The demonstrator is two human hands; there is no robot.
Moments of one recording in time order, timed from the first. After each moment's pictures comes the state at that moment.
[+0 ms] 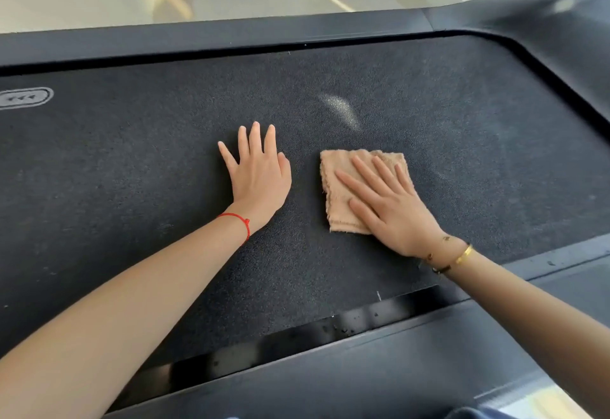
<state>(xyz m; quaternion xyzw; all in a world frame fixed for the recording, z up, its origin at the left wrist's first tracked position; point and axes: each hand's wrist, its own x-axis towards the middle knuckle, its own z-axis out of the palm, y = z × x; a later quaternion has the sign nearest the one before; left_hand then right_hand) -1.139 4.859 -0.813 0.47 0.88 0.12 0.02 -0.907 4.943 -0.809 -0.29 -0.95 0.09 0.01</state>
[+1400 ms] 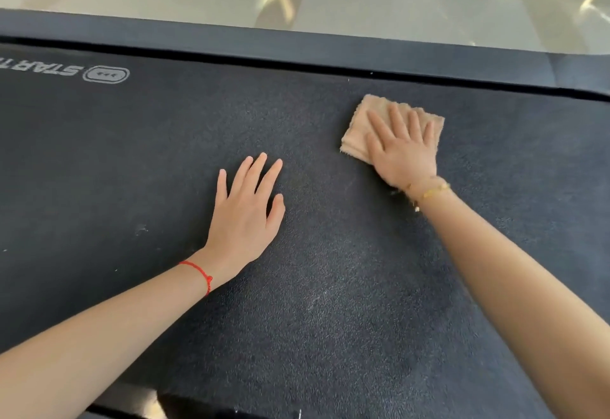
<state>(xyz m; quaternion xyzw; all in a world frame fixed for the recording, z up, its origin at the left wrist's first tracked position) -1.126 4.866 -0.823 0.39 0.92 0.09 0.00 -1.053 5.146 -0.814 -0.31 -0.95 0.07 0.01</state>
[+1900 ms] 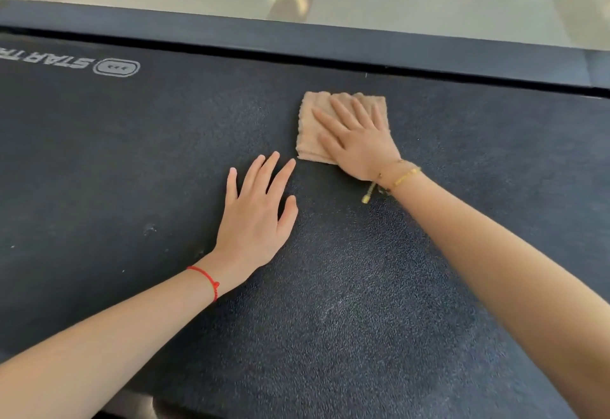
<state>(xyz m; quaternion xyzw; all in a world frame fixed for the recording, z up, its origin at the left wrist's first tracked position) -1.130 4.867 -0.825 0.39 0.92 0.10 -0.01 -1.120 5.105 -0.819 -0.12 -0.99 0.08 0.01</state>
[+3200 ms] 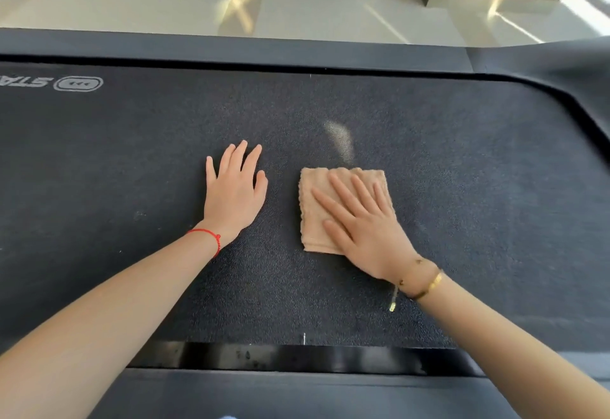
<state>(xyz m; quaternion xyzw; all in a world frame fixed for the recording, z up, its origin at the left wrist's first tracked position) -1.124 4.866 -0.823 0.39 0.91 0.13 -0.02 -0.906 5.003 -0.807 -0.17 -0.98 0.07 -0.01</state>
